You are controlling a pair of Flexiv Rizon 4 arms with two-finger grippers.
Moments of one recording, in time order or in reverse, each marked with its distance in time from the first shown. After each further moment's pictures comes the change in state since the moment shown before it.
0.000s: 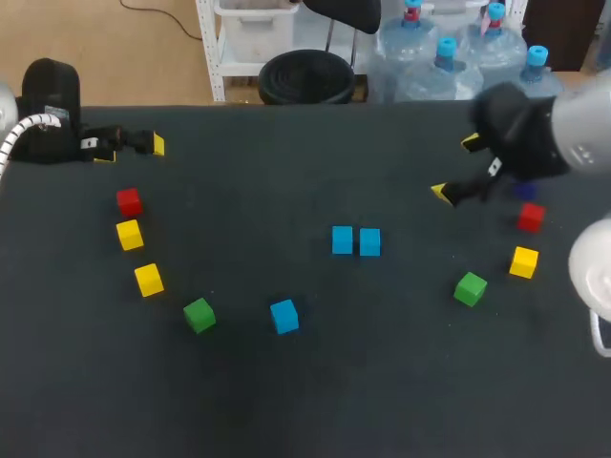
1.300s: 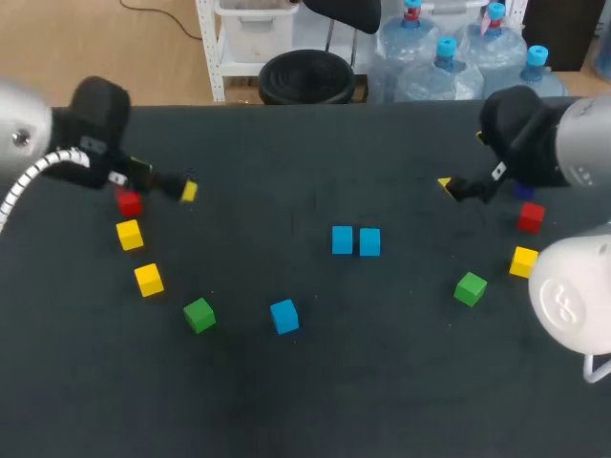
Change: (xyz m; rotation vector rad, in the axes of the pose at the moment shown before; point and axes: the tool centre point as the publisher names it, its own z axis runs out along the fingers) left arm 0.056 -0.061 -0.002 0.064 0.167 0.422; right arm -0.002 -0.007 -0.012 0.149 -0.031 0.026
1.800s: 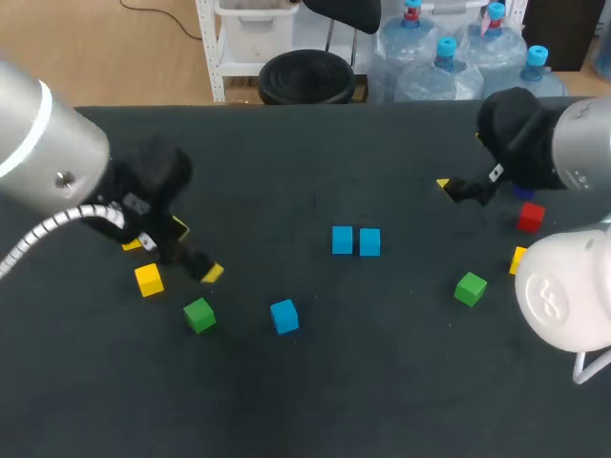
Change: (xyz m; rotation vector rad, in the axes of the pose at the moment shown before) left arm 0.060 -0.076 0.012 0.092 0.238 0.215; right arm -0.001 0.002 0.000 0.011 0.002 0.000
